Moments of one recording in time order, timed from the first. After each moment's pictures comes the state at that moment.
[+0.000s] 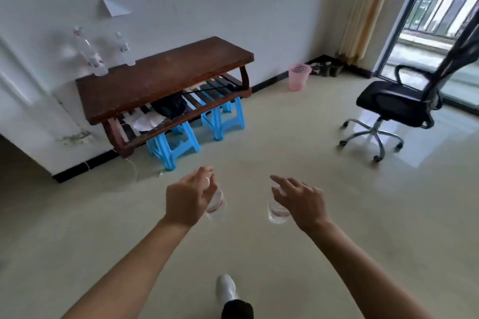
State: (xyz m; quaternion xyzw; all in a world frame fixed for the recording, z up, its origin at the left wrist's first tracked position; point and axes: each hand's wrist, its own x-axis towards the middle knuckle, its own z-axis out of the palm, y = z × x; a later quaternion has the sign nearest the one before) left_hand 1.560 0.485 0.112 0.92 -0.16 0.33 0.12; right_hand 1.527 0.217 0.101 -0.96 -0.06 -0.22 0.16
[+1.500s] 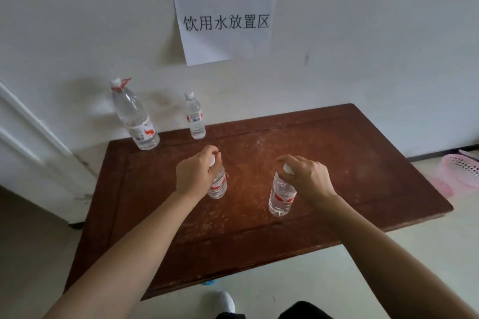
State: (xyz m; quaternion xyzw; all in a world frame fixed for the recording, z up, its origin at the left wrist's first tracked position) left_hand 2.550 0.898 0.116 0.94 0.10 0.27 0.16; right_hand 2.622 0.639 0.144 -0.94 -0.27 -0.06 0.20
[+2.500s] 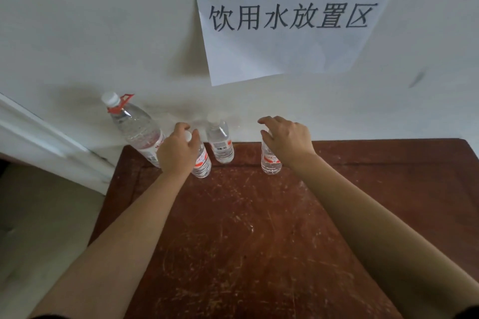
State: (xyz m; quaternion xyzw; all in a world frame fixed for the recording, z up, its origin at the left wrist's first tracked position) left_hand 2.756 1.095 0.074 0.88 0.39 0.23 0.16; right_hand 2.909 0.888 0.106 -0.91 -0.40 -0.01 0.14
